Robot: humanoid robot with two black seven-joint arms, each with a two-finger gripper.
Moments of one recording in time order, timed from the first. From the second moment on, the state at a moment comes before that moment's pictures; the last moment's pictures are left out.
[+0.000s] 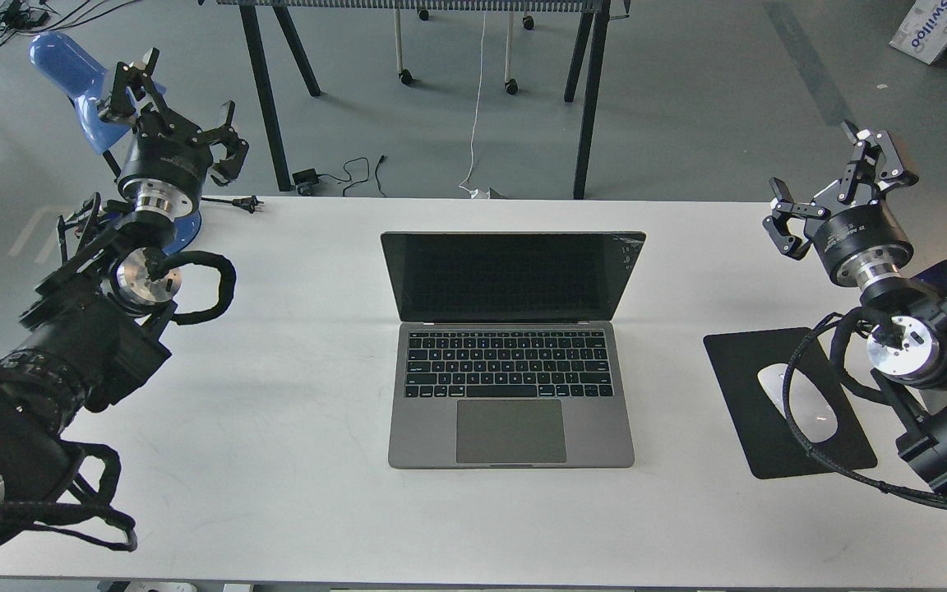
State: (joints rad) left arm -0.95 0.14 -0.71 -0.19 -0.12 -0.49 -0.49; right arm 0.53 -0.38 1.08 0.84 -0.23 0.19 0.27
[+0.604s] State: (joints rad) left arm -0.95 0.15 -0.71 -0.19 -0.12 -0.49 -0.49; right arm 0.66 -0.37 0.99 0.80 -0.23 0.19 0.26
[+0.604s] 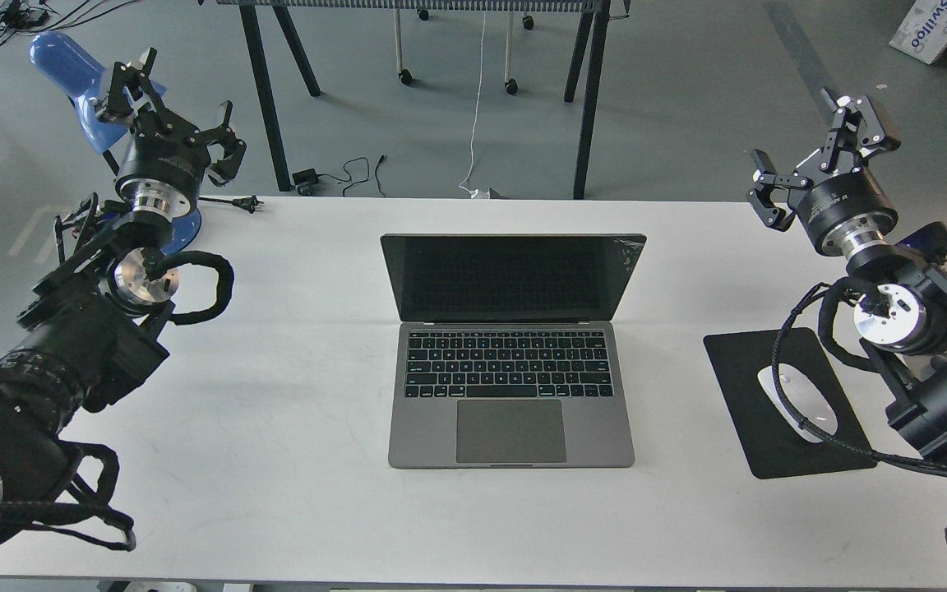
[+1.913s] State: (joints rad) left arm -0.95 0.15 -0.71 -0.19 -0.12 -0.49 -0.49; right arm 0.63 -0.31 0.67 0.97 -0.23 0.23 0.24
